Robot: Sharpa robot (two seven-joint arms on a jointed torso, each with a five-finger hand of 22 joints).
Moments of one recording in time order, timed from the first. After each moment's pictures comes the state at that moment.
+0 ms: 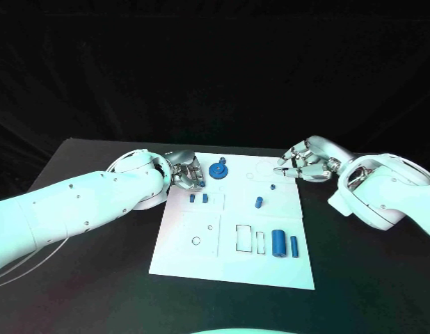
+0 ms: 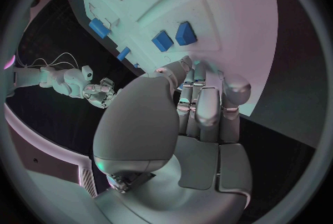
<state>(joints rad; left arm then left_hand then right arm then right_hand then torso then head) 1.17 -0.66 0.03 1.28 -1.35 -0.10 -0.21 1.43 -0.18 0.49 0.09 0.05 1.09 0.14 0.15 0.16 1.16 0.07 0.27 0.14 1.42 -0.01 1.28 1.04 0.14 1.23 0.09 1.24 1.00 1.31 -0.96 -0.11 1.65 -1.10 -0.40 -0.15 1.35 -0.05 -0.08 0.28 0.41 0.94 0.14 0.23 0.18 1.25 0.06 1.24 1.20 1.46 -0.01 1.42 1.31 0.04 1.45 0.09 1.34 1.31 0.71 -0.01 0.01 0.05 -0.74</state>
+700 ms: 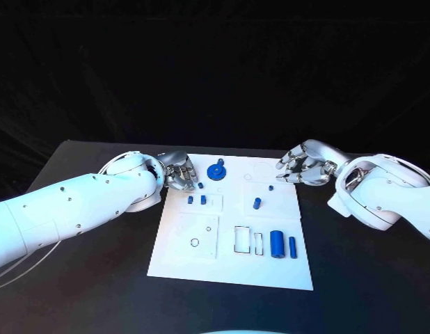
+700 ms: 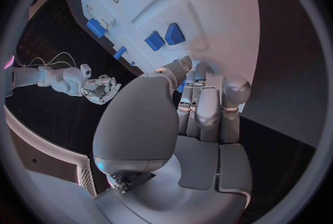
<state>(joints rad) 1.17 -0.69 0.03 1.29 -1.34 -0.12 -0.21 1.43 -0.19 0.49 0.08 0.05 1.03 0.15 0.10 0.13 1.17 0.07 0.25 0.14 1.42 -0.01 1.28 1.02 0.14 1.23 0.09 1.24 0.99 1.30 -0.95 -0.11 1.63 -1.18 -0.35 -0.17 1.53 -0.05 -0.03 0.25 0.29 0.95 0.15 0.23 0.20 1.00 0.07 0.48 0.50 1.46 -0.01 1.28 1.16 0.07 1.40 0.09 1.21 1.31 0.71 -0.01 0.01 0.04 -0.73</state>
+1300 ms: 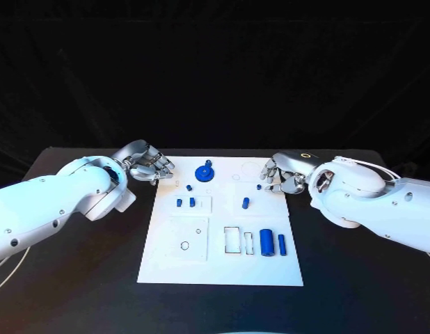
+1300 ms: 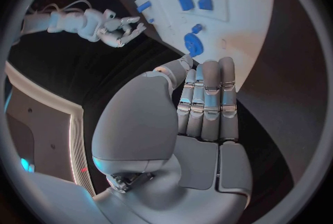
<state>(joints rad) 1.19 -0.86 0.04 1.44 -0.85 -0.30 -0.09 1.42 -0.20 0.49 0.07 0.05 1.08 0.16 0.10 0.13 1.15 0.09 0.23 0.14 1.17 0.02 0.93 0.54 0.17 0.98 0.11 0.95 0.64 1.25 -0.87 -0.12 1.56 -1.57 -0.28 -0.22 1.59 -0.08 0.06 0.25 0.28 1.00 0.14 0.15 0.17 1.05 0.07 0.27 0.27 1.46 -0.01 1.30 1.19 0.07 1.42 0.09 1.23 1.31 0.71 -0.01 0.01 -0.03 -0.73</state>
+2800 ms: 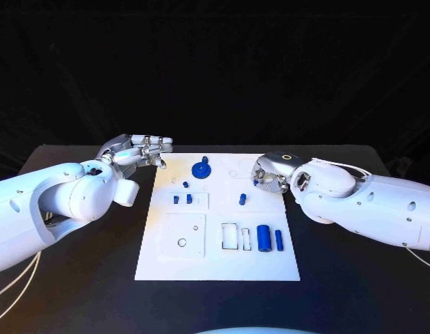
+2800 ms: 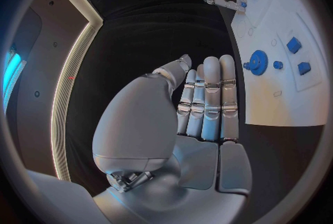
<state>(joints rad) 1.19 -0.93 0.04 1.57 -0.08 -0.32 0.17 1.40 -0.18 0.43 0.04 0.05 1.07 0.16 0.10 0.13 1.13 0.10 0.25 0.14 1.15 0.02 0.87 0.48 0.17 0.98 0.12 0.86 0.58 1.21 -0.77 -0.12 1.44 -1.67 -0.28 -0.22 1.58 -0.11 0.28 0.20 0.25 1.10 0.13 0.11 0.17 1.15 0.07 0.21 0.16 1.47 -0.01 1.32 1.20 0.07 1.45 0.09 1.30 1.31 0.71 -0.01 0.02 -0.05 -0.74</state>
